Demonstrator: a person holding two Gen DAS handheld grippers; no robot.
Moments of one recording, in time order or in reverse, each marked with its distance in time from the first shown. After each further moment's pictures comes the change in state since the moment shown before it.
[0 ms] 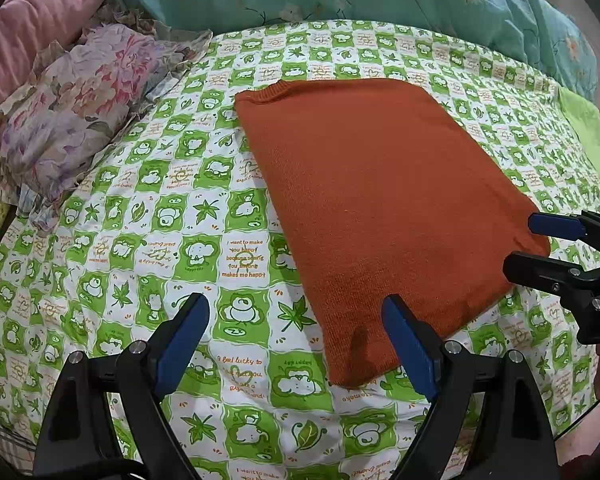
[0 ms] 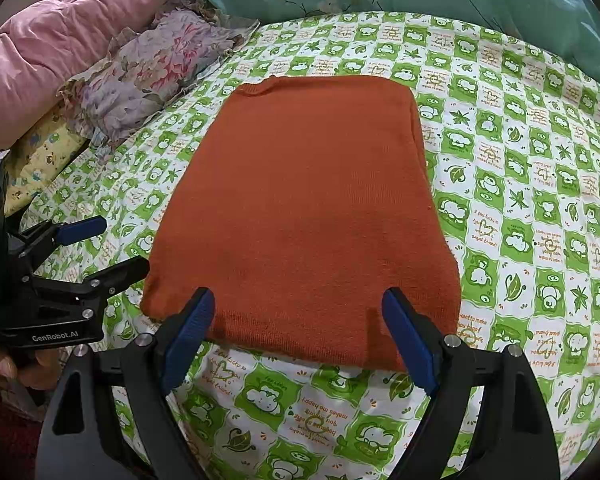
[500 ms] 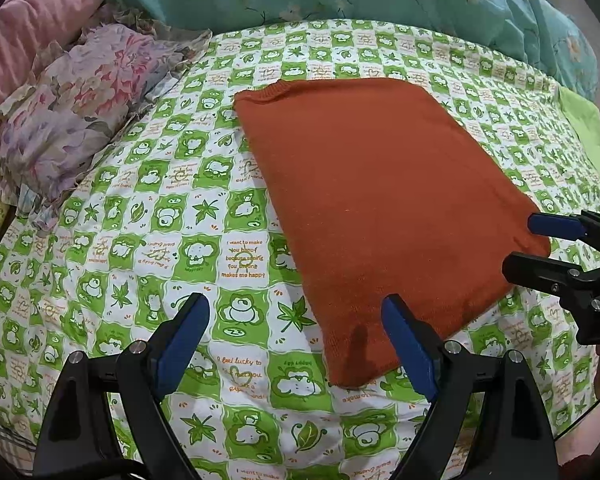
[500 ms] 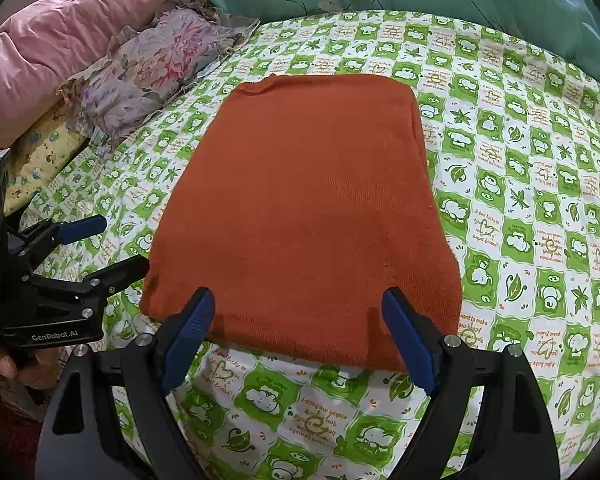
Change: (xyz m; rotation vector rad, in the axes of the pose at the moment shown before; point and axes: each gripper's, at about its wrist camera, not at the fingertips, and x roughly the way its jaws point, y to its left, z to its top) left arm 0.000 -0.001 0.000 -0.001 0.000 0.000; right arm 0.000 0.000 0.000 0.002 -0.001 -0.002
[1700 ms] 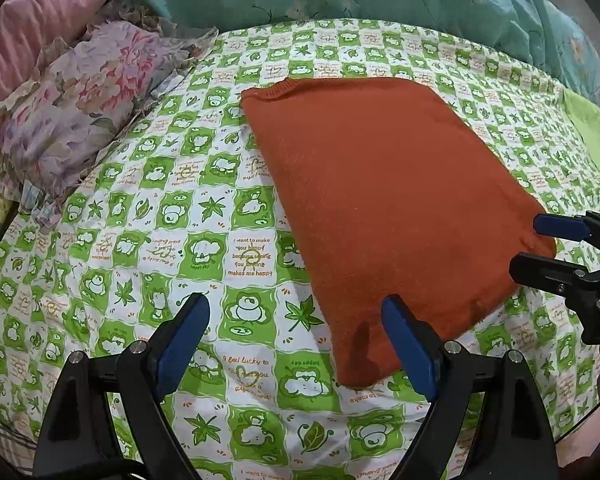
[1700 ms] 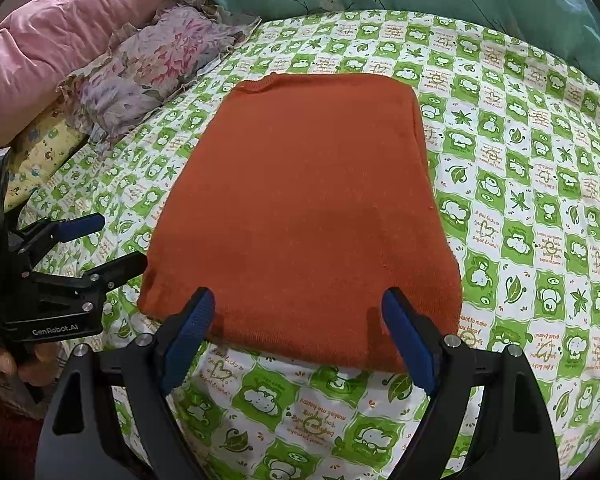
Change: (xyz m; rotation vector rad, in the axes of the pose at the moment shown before) left arm 0.001 0.003 -0.001 -0.009 0.002 0.011; right arm 0.002 0.001 0.001 -0.003 0.002 -0.004
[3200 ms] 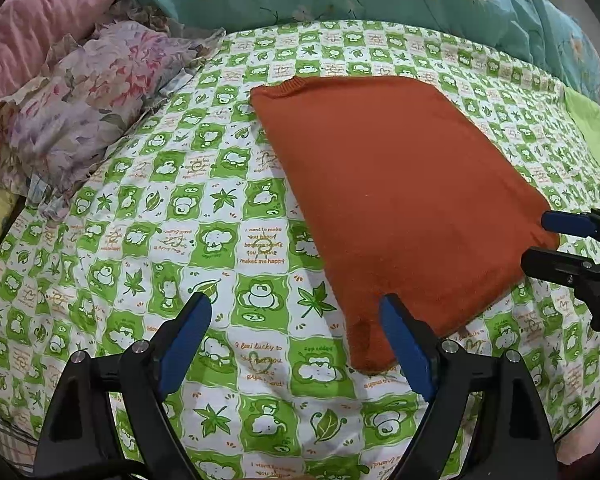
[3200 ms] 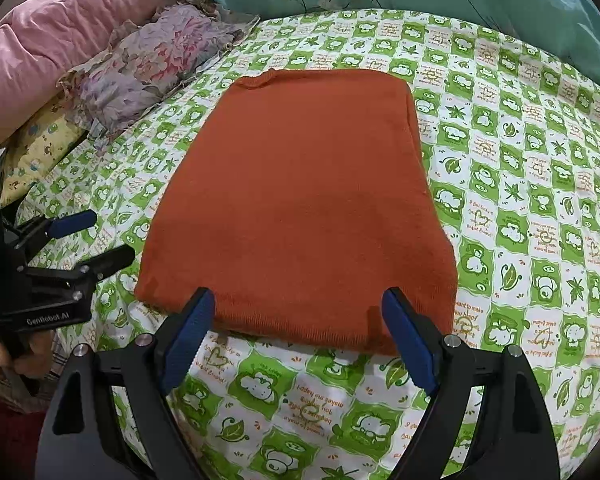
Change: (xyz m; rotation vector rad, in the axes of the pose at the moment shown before) left arm -0.005 0.003 -0.013 -0.011 -0.012 0.023; right arm -0.003 -0.003 -0.008 -0.005 -0.003 -0.008
